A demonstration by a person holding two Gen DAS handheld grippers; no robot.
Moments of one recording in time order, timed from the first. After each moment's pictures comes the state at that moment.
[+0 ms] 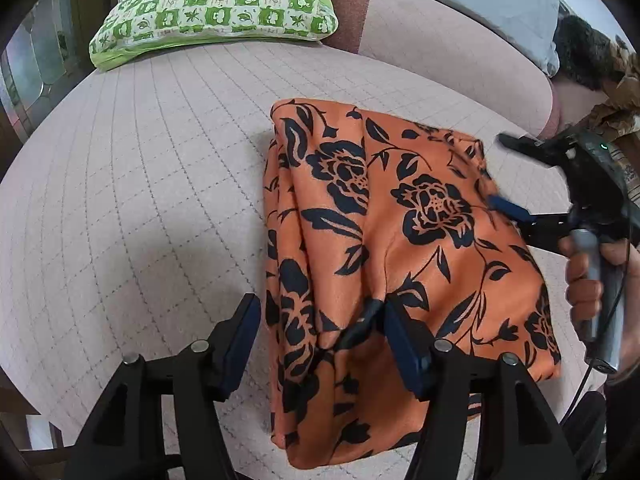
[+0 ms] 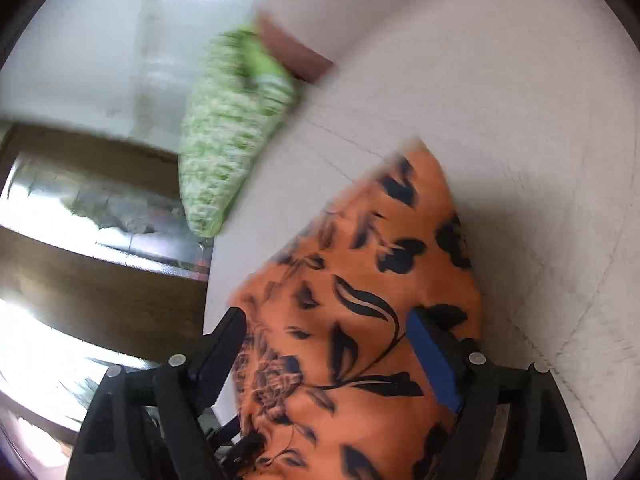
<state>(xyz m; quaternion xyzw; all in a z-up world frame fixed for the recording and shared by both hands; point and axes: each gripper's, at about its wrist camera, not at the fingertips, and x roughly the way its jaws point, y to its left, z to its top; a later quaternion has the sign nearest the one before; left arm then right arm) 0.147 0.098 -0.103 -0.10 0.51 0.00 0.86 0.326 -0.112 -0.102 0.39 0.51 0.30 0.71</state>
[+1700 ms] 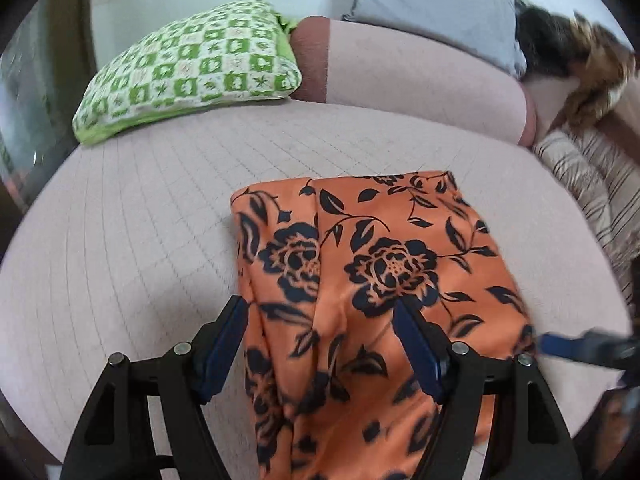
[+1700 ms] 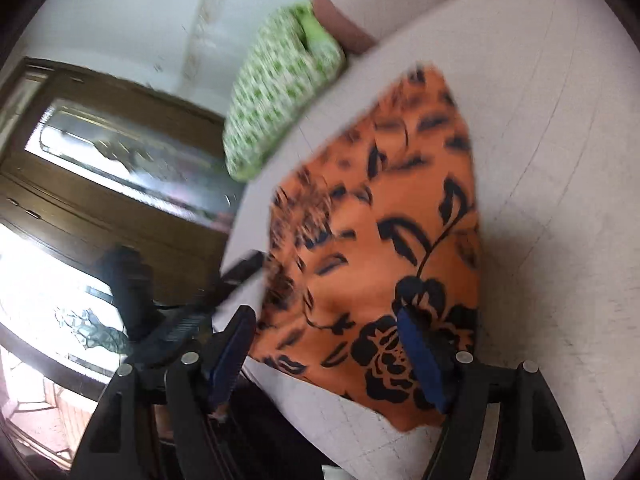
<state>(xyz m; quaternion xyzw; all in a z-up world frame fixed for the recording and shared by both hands) 0.157 0.070 -0.070 -0.02 0.43 -0.02 0.90 0.189 -0.139 -0.071 0.31 0.48 0.35 0.74</state>
